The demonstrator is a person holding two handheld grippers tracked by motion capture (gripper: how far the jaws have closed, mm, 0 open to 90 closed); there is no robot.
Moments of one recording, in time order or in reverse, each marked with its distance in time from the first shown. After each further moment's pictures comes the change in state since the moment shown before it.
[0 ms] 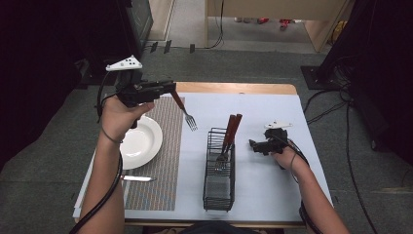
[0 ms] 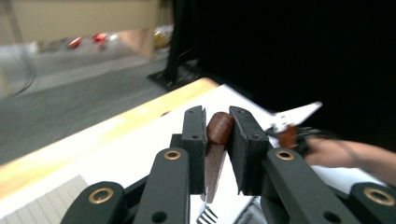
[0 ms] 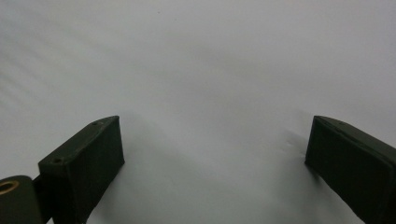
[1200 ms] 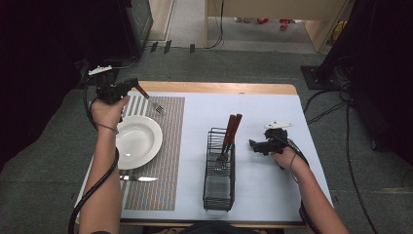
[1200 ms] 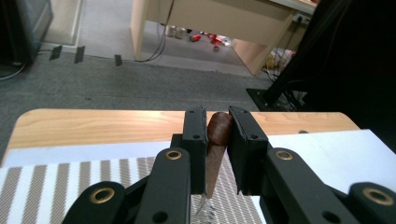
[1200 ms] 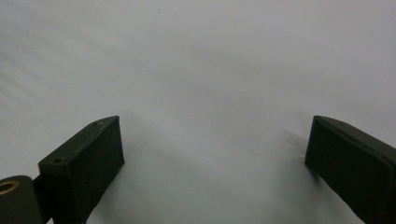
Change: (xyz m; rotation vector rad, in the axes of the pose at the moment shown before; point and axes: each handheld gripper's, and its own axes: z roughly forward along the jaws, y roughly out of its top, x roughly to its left) left arm 0.144 -0.070 -0.002 -0.116 0.425 -0.329; right arm 0.000 0.000 0.000 -0.001 0.000 0.001
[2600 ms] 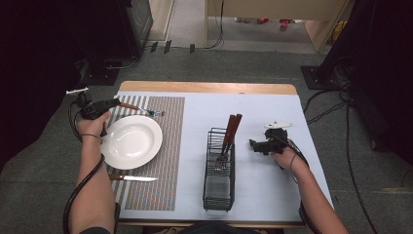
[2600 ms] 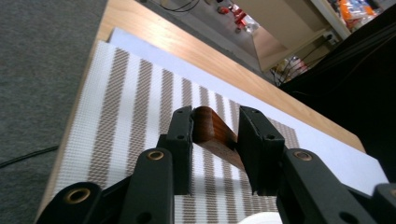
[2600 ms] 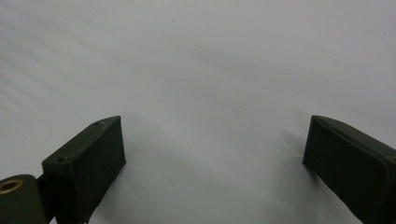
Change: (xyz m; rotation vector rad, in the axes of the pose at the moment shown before) left arm 0.126 -0.060 0.007 0.130 0.017 -0.375; right arm 0.000 0.000 0.000 -0.005 -0.002 0.005
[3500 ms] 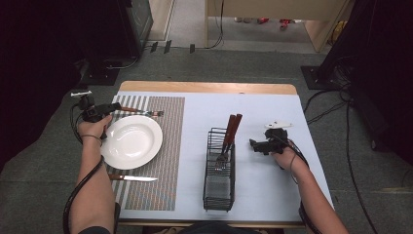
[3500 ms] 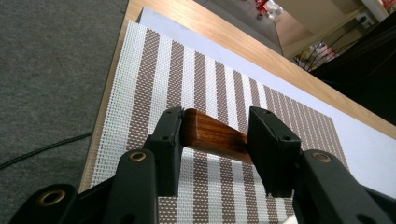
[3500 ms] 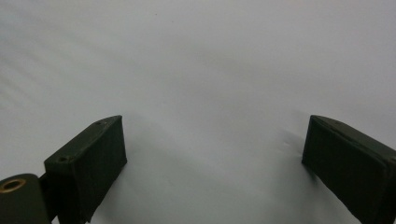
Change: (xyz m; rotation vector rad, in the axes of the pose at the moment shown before) left arm 0.011 -0.006 0.011 0.045 0.081 0.027; right arm 0.000 0.000 0.000 -0.001 -0.003 0.000
